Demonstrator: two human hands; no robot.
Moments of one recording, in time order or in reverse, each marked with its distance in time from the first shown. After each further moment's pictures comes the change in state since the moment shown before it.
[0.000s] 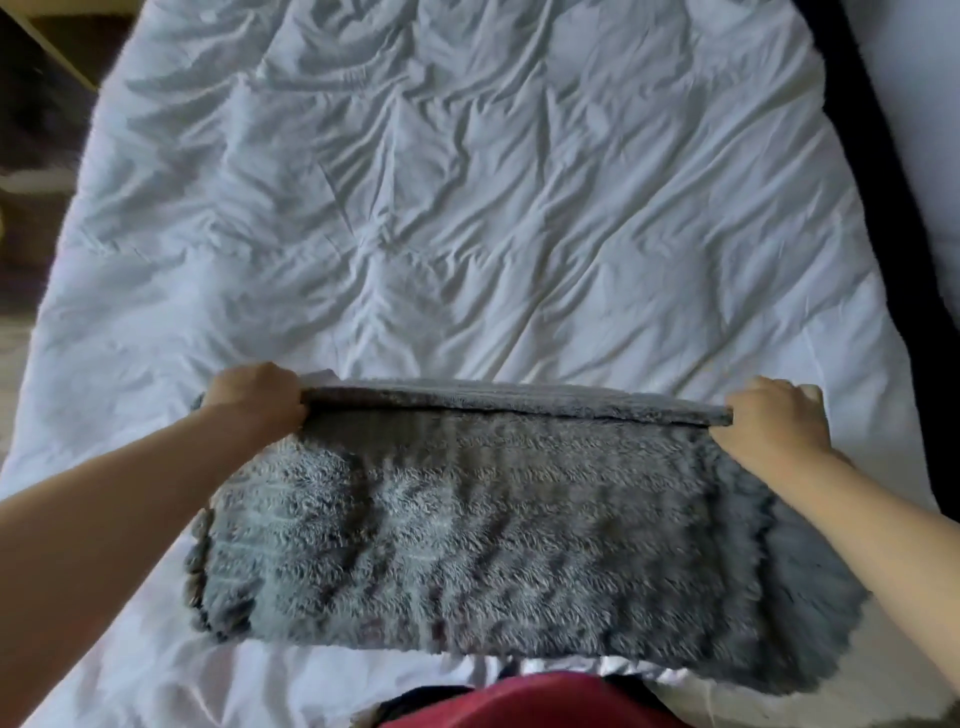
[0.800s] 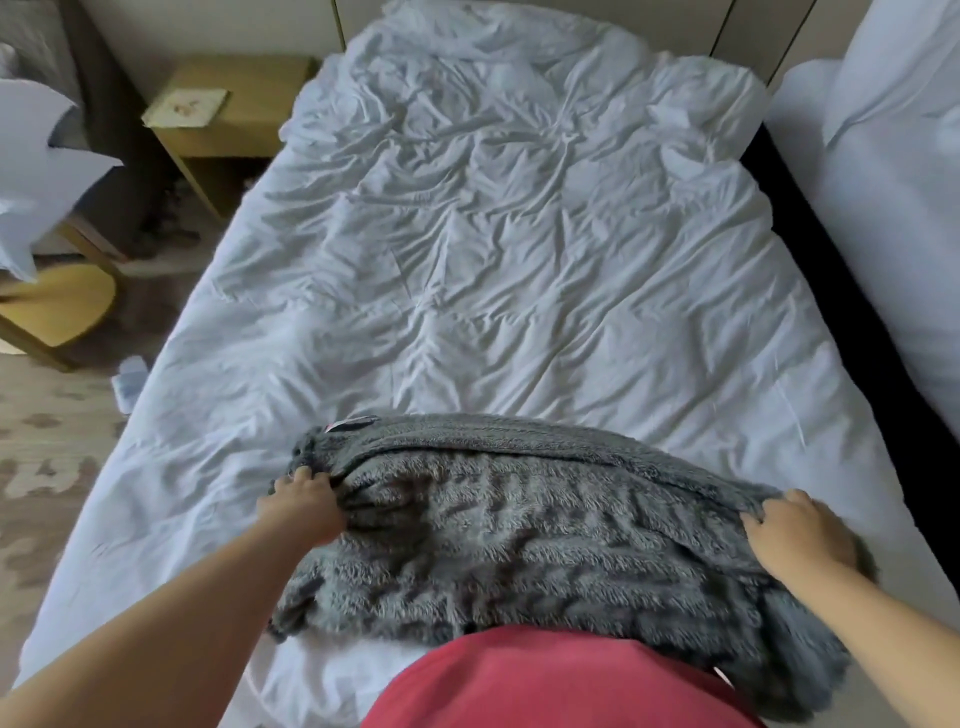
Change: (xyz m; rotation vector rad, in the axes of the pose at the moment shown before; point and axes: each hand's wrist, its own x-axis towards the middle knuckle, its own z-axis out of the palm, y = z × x) left_hand -0.132 0.001 0.103 -0.375 -0.121 -0.158; right_hand -0.150 0.004 0.027 0.137 0.002 0.258
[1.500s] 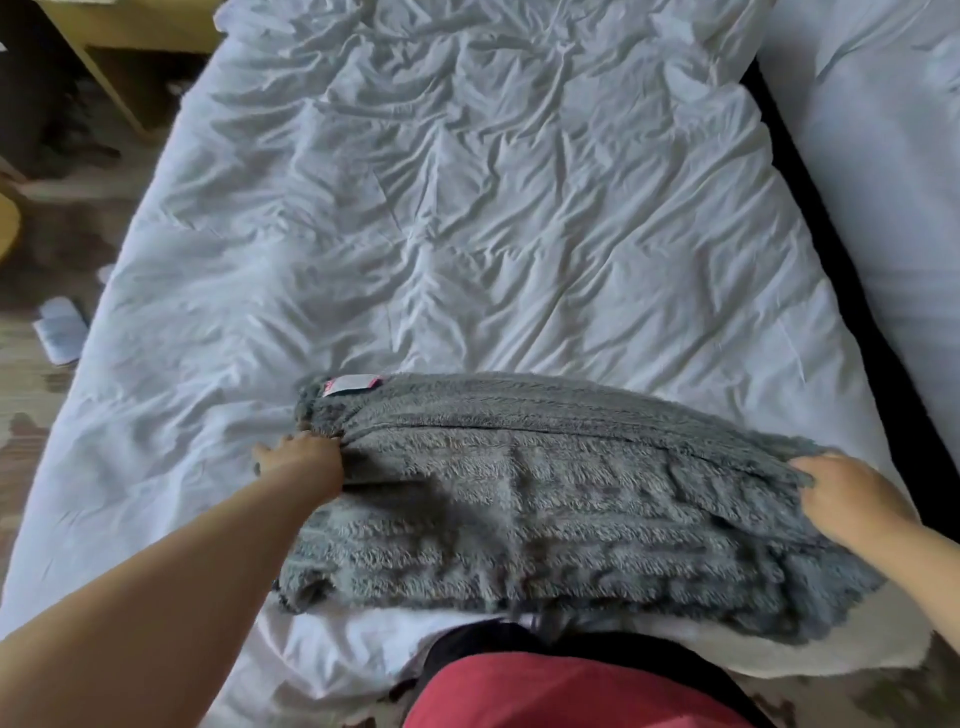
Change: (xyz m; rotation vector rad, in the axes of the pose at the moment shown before) left_hand 0.028 -0.021 0.011 0.153 -0.052 0.110; right_hand -0.021 0.010 0.012 0.108 -0.042 -0.024
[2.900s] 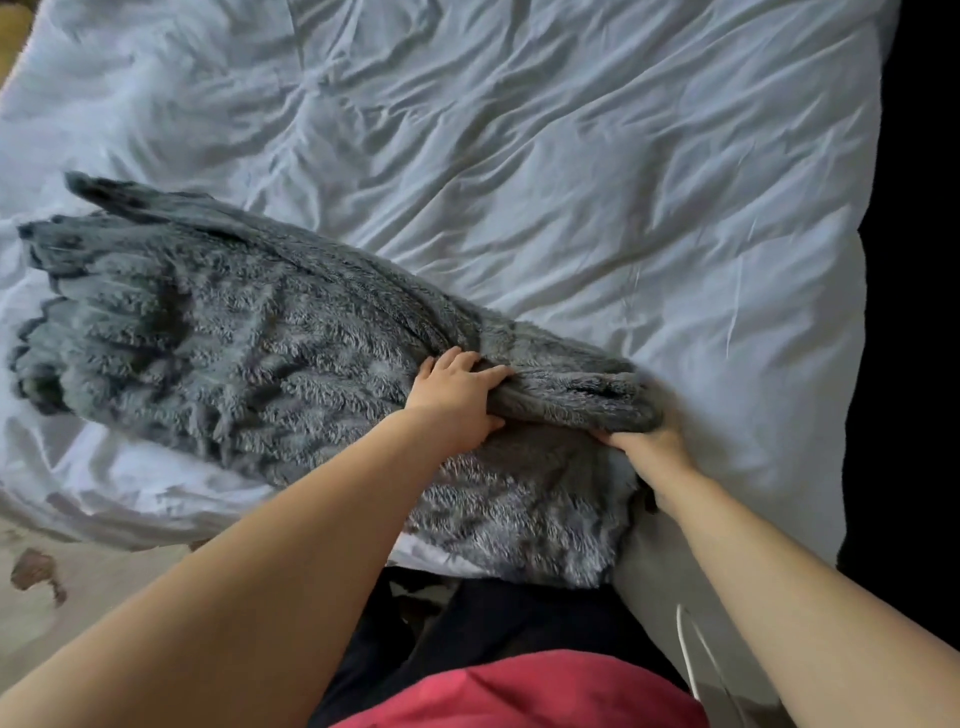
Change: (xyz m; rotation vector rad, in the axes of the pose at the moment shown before) left_hand -0.078 0.440 -0.034 -0.315 0.037 0.285; right_hand 0.142 0.090 0.094 1.102 -0.462 0.106
